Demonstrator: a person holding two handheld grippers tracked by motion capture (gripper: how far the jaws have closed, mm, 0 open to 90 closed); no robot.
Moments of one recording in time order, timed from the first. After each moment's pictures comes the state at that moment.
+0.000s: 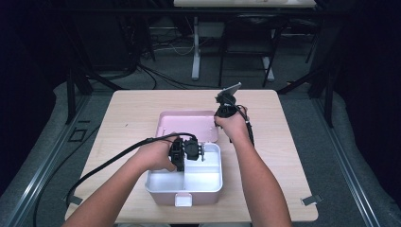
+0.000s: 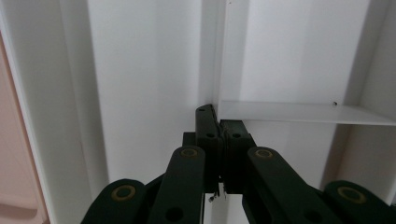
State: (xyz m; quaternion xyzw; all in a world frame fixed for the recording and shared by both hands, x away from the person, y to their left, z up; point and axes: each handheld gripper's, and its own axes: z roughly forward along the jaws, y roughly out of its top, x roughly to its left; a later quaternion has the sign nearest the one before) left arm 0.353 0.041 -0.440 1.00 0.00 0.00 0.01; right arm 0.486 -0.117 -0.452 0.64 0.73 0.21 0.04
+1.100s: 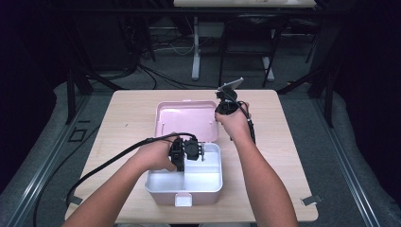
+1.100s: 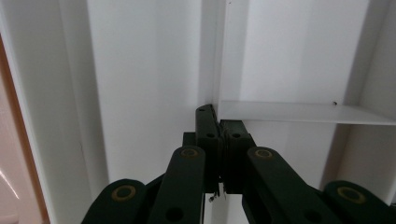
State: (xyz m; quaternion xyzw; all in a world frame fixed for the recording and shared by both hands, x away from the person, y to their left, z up) left arm 0.354 0.041 -0.440 1.00 0.00 0.00 0.01; right arm 0.474 -0.116 -0.425 0.63 0.73 0.24 0.07
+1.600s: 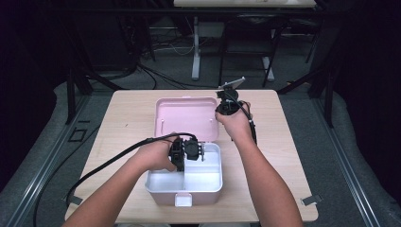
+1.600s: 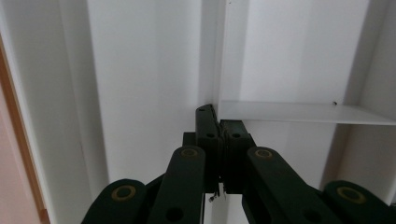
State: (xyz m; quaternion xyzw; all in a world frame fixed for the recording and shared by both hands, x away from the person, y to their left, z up) left arm 0.354 0.041 -0.440 1.00 0.00 0.00 0.01; right arm 0.462 -0.117 -0.414 0.62 0.73 0.26 0.09
